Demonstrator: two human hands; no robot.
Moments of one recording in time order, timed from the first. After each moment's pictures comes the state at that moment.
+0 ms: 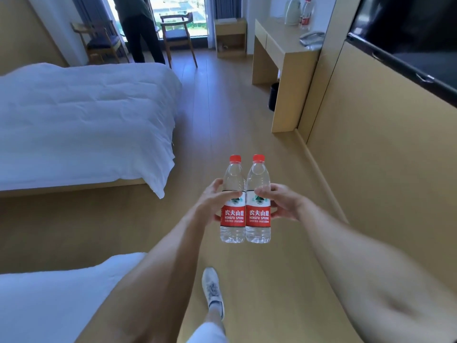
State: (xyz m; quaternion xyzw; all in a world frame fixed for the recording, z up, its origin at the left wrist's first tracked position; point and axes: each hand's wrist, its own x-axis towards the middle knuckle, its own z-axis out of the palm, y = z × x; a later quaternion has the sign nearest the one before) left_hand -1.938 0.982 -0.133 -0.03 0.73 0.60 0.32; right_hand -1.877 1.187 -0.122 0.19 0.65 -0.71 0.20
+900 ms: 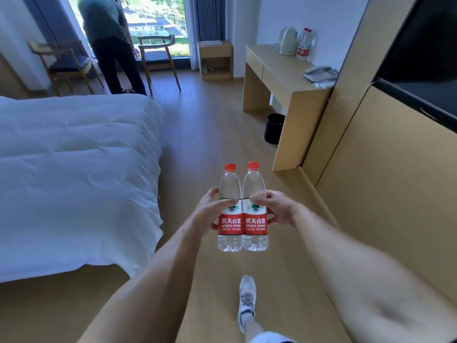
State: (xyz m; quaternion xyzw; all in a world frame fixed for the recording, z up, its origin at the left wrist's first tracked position) left_hand -2.414 1.035 -0.148 0.01 0.73 0.60 0.33; right_hand -2.330 1.233 -0.110 0.23 0.67 -0.69 0.16
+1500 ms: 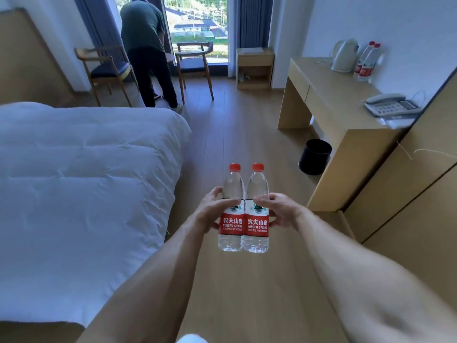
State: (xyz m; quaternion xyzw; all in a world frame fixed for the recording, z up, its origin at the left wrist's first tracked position) left_hand -2.733 1.126 -0.134 -0.02 0.73 0.62 0.29; right_hand -2.680 1.342 -0.113 0.16 0.66 -0.70 0.22
